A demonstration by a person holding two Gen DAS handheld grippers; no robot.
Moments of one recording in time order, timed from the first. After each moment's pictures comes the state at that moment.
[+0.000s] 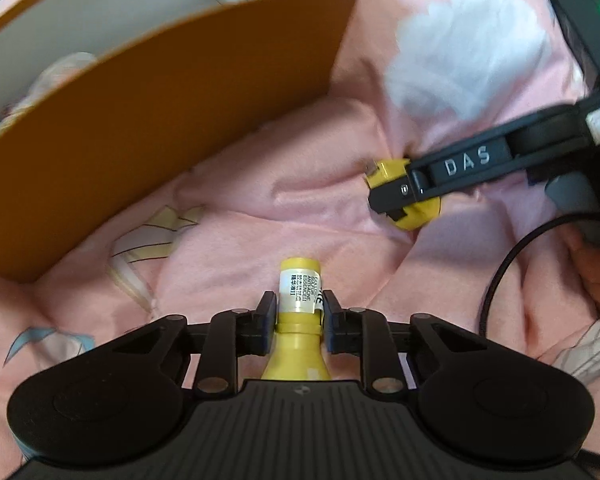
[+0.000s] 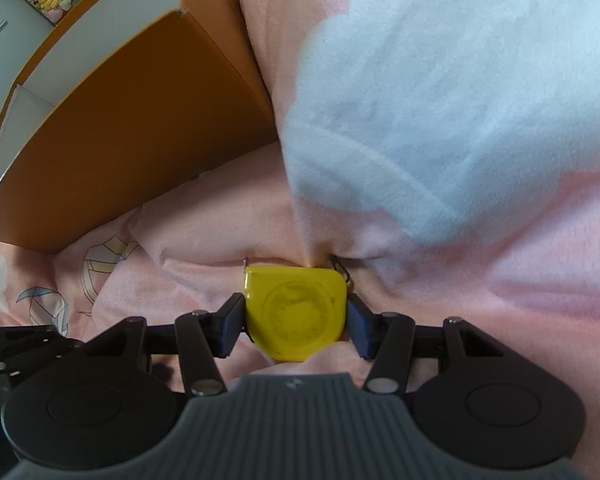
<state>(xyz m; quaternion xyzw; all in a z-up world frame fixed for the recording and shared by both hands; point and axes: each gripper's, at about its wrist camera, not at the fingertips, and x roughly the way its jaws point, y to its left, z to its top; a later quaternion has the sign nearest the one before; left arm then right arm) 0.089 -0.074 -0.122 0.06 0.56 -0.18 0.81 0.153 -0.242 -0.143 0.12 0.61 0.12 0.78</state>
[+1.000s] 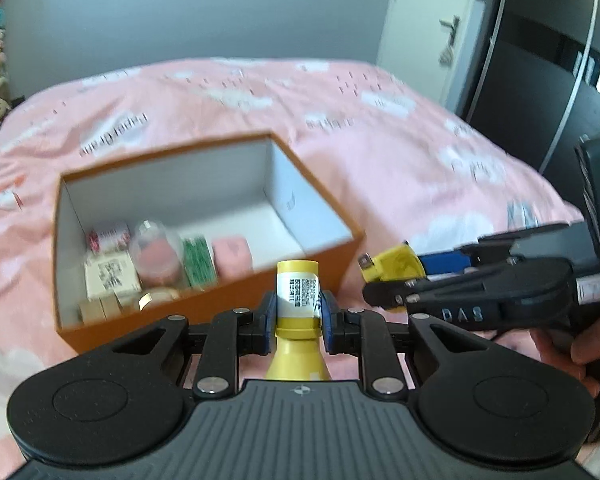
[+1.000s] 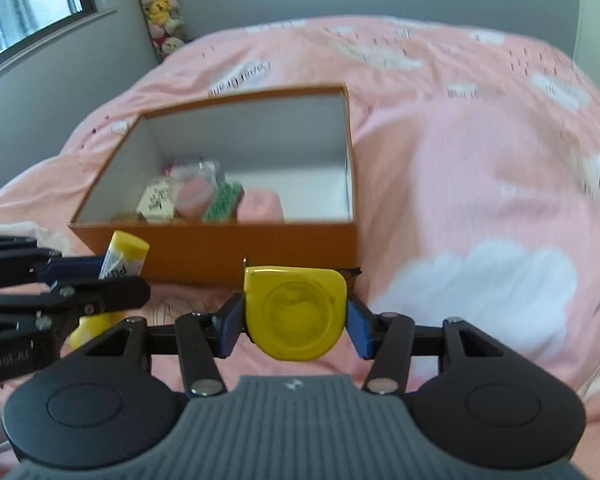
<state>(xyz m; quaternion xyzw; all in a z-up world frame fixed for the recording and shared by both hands) 0.074 -0.044 0.000 -0.02 0.36 -0.13 0.92 0.123 -0.209 -0.014 -0.02 0.43 0.20 0.88</state>
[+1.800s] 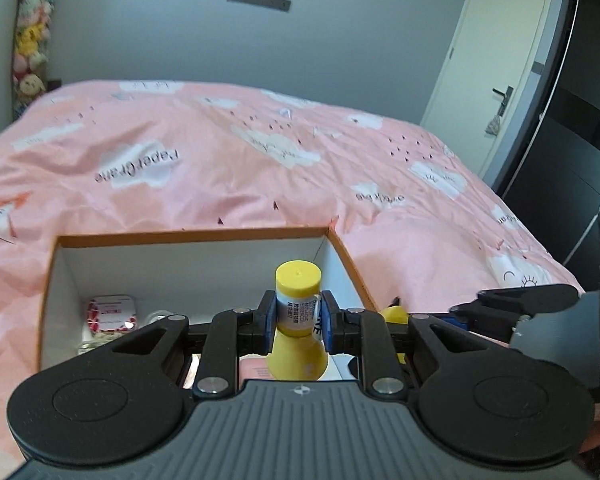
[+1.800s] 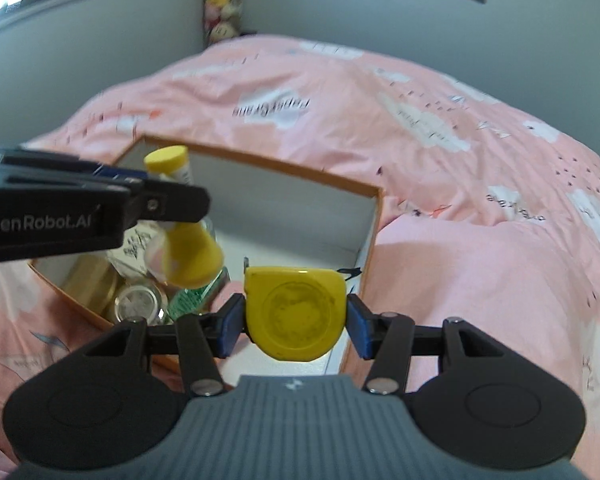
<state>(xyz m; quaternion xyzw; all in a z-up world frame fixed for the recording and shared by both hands) 0.193 -0.013 0.004 -0.10 0.33 -0.09 0.93 0.231 -0.153 0.003 -0.15 0.40 0.26 0.87</state>
